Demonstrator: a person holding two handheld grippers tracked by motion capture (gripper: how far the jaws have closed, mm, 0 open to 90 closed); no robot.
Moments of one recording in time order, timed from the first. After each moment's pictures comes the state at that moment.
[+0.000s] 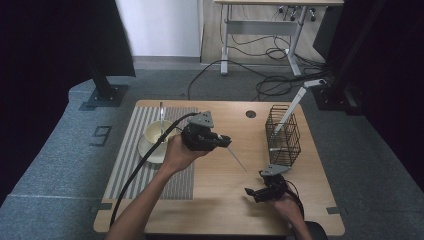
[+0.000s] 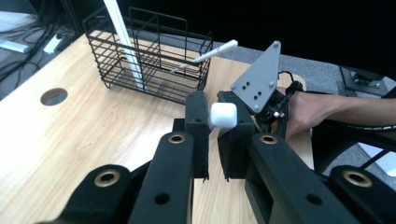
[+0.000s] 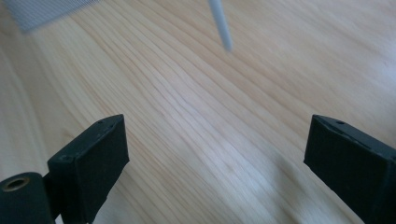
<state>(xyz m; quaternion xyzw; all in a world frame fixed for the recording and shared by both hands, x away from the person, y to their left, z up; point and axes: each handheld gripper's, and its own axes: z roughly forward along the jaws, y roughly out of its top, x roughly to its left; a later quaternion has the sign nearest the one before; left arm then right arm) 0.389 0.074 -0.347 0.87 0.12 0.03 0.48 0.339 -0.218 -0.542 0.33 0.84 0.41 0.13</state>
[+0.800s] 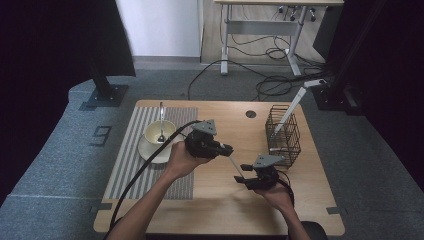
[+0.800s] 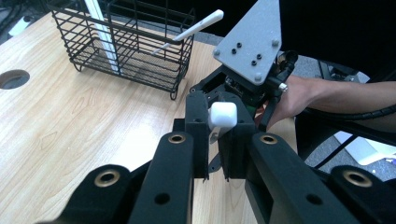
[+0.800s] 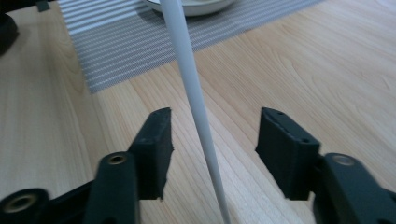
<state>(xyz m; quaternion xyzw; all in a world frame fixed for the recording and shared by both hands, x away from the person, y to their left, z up) 0.388 0.066 -0.370 0.88 0.12 -0.01 0.47 0.354 -0.187 -0.504 0.25 0.84 0.47 0.11</state>
